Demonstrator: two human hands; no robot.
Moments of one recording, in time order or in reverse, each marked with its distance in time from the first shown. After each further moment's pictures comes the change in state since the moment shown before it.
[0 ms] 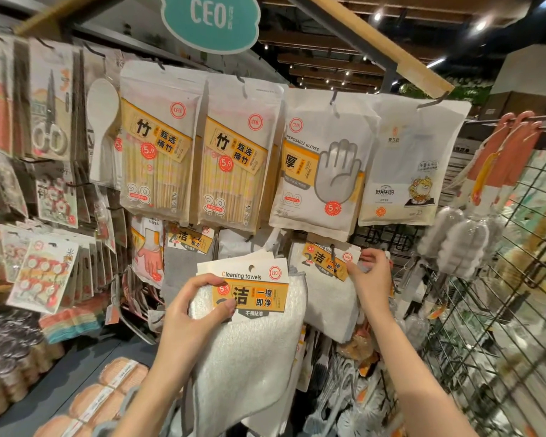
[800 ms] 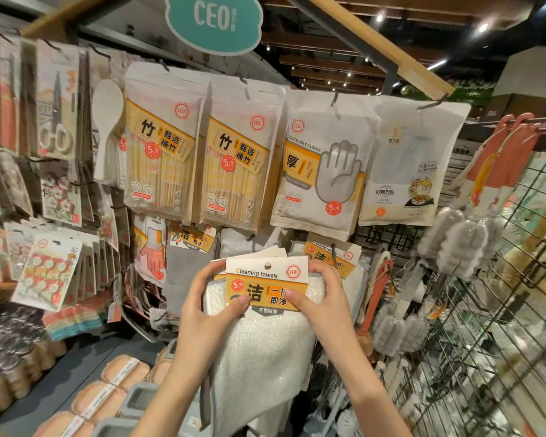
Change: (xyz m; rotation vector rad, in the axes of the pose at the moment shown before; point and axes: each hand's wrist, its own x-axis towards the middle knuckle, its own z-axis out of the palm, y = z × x) left_hand -0.009 0.009 0.020 0.013 0.062 0.105; right_hand -0.115 -0.081 0.004 0.254 -0.372 -0.167
